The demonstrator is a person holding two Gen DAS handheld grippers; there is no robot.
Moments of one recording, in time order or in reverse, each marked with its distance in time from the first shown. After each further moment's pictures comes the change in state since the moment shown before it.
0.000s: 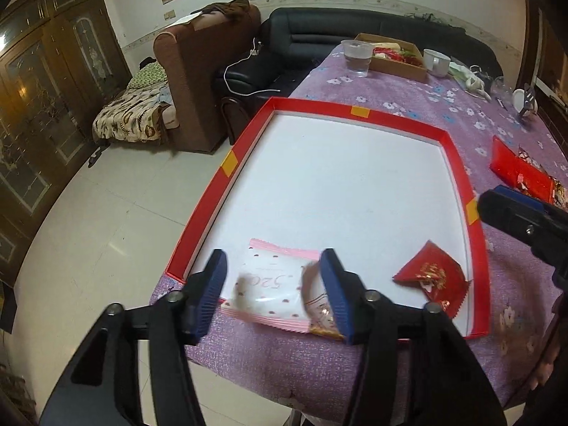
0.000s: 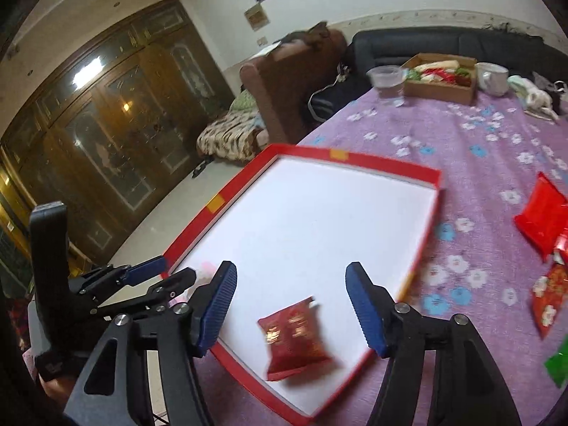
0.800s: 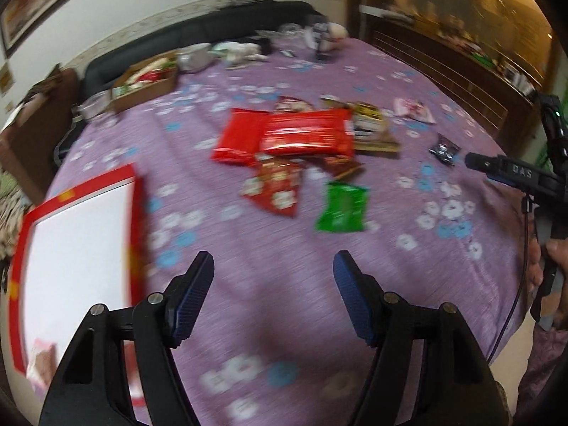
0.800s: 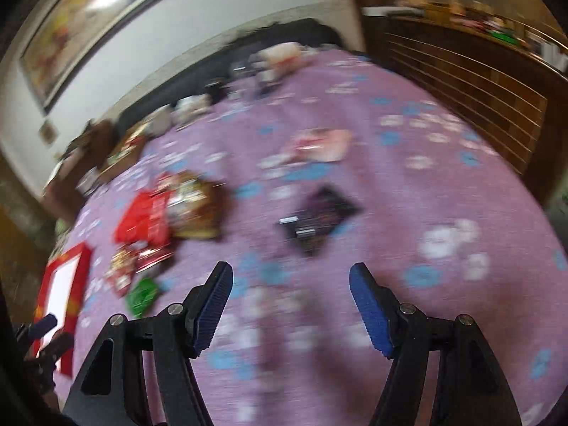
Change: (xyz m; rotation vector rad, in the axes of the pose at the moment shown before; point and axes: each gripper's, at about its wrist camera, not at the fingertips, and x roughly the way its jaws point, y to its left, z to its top) left arm -0.054 -0.278 -0.010 0.504 -0.016 -0.471; right arm -0.247 -0.273 -0.123 0.620 -0.162 -0.696
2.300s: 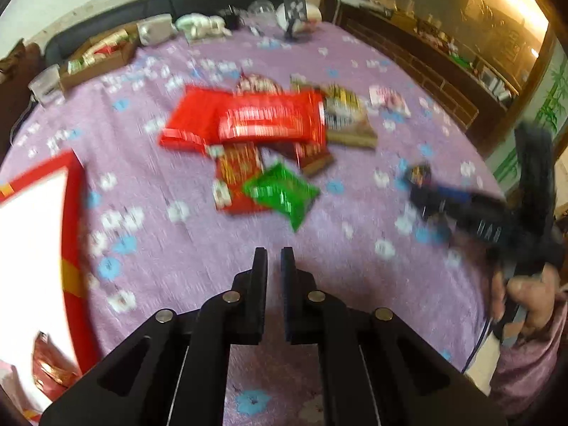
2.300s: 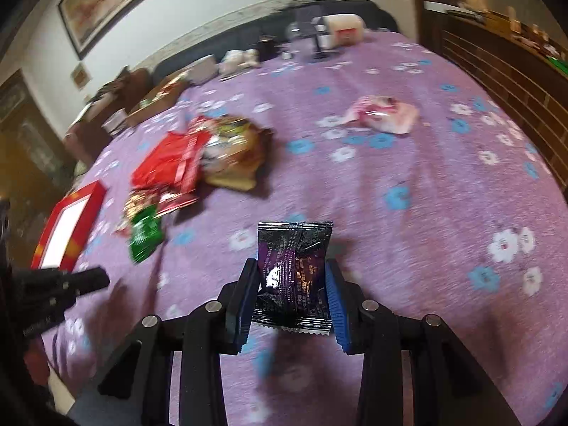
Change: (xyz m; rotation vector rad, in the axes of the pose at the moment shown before) left arm 0.029 0.021 0.013 -0.046 0.050 -0.188; right arm 0.025 0.048 -0.035 -0.256 0.092 0.157
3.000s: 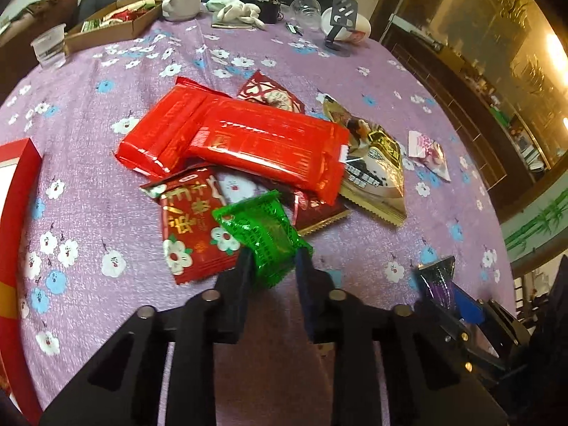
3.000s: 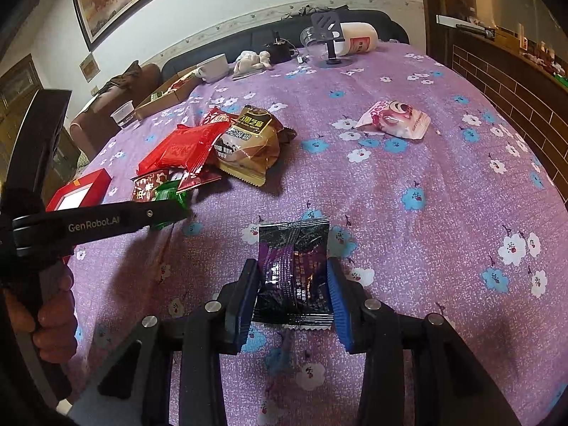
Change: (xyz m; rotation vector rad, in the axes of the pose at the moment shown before) left arm 0.067 -0.001 0.042 -0.250 0.014 -0.008; right arm 0.001 0.003 -0.004 -0.036 -0.030 -0.016
